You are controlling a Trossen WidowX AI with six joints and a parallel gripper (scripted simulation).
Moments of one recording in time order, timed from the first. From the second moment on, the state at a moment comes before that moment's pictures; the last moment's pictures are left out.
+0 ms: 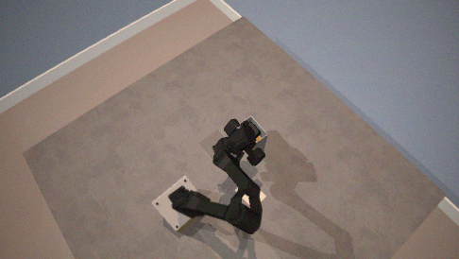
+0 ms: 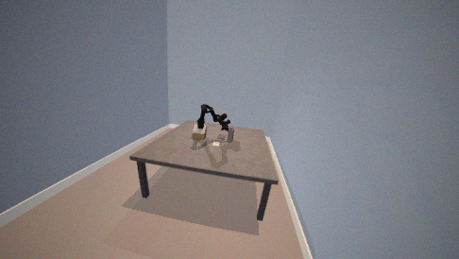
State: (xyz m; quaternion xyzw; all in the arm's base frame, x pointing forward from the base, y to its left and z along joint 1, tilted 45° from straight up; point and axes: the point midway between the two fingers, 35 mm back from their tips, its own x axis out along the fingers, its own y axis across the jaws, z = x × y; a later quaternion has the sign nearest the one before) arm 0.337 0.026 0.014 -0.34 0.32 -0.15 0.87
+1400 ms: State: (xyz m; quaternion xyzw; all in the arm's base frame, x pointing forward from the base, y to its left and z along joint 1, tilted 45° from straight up) arm 0.318 0.025 0.010 -0.34 0.31 -0.15 0.87
